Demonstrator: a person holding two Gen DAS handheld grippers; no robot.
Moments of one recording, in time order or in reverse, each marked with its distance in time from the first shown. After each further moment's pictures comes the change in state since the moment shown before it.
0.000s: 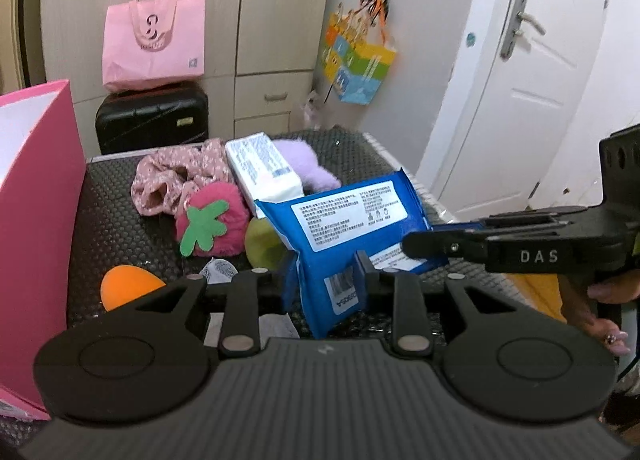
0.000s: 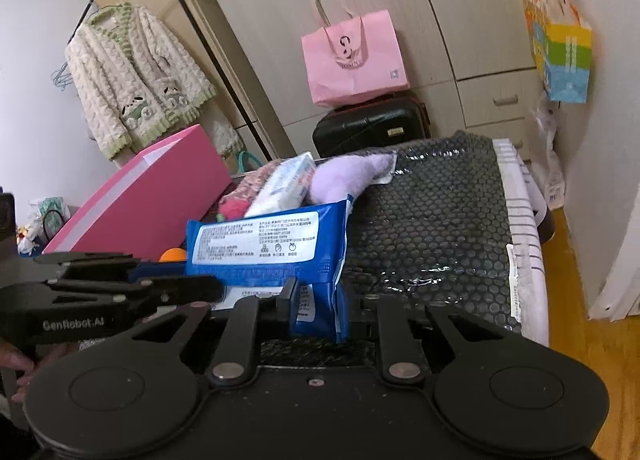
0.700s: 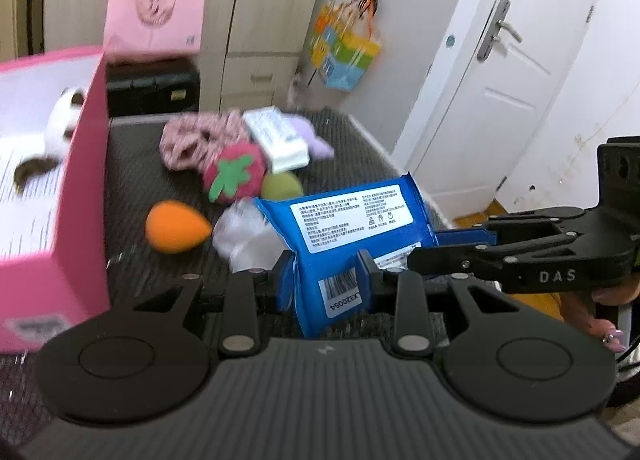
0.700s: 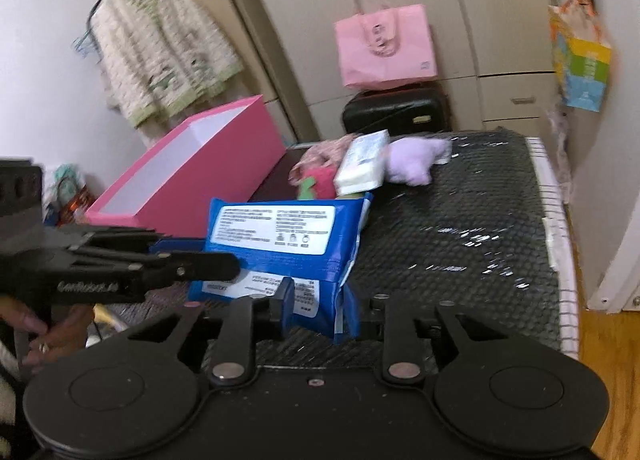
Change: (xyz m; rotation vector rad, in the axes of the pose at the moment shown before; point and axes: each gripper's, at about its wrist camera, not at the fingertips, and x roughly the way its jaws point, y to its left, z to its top) left arm -0.064 0.032 -0.021 -0.069 0.079 -0.098; right arm -0.035 0.078 -0.019 -0.060 0.093 0.028
